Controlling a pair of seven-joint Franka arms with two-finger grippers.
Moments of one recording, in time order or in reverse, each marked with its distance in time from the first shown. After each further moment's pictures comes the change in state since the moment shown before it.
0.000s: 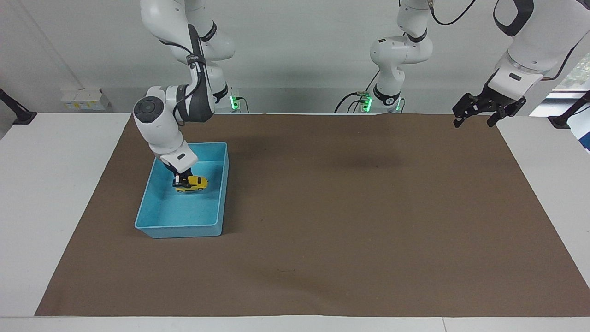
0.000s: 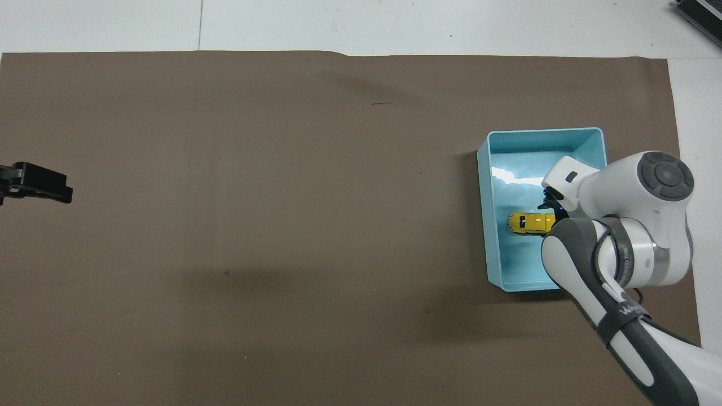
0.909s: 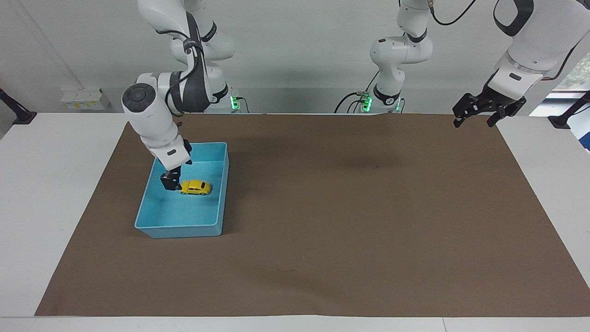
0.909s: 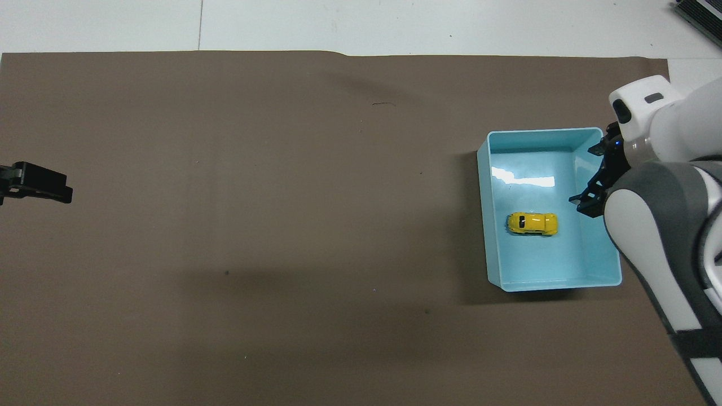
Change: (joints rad) left arm 0.000 0.000 0.000 0.000 0.000 0.000 0.000; right arm 0.005 -0.050 0.020 0.422 0.006 -0.383 0.538
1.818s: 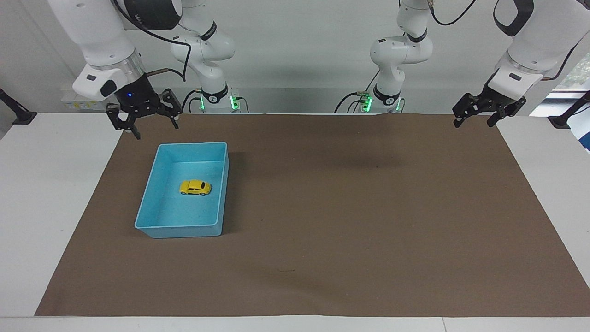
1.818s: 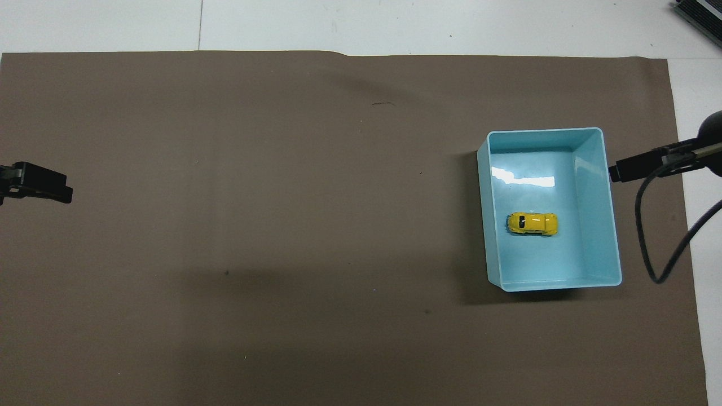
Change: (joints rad) left arm 0.000 0.000 0.000 0.000 0.000 0.000 0.000; right arm -0.021 -0.033 -0.020 0.271 0.080 -0.287 0.880
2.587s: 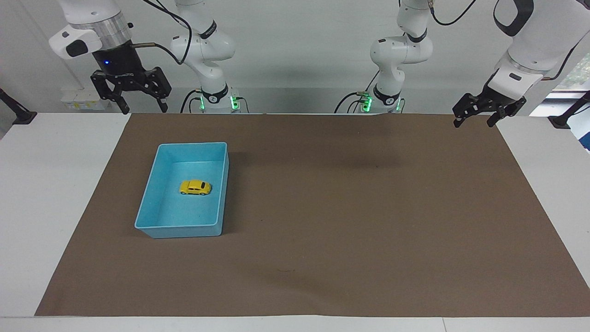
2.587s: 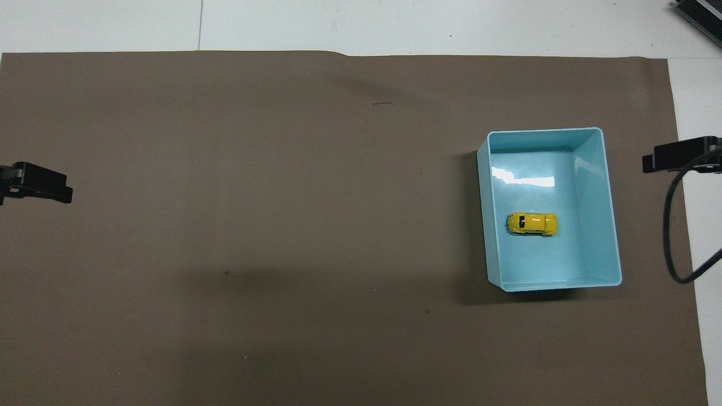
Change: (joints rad) left arm 0.000 0.000 0.000 0.000 0.000 0.000 0.000; right arm -0.010 -0.055 -0.005 0.020 -0.014 -0.006 0.142
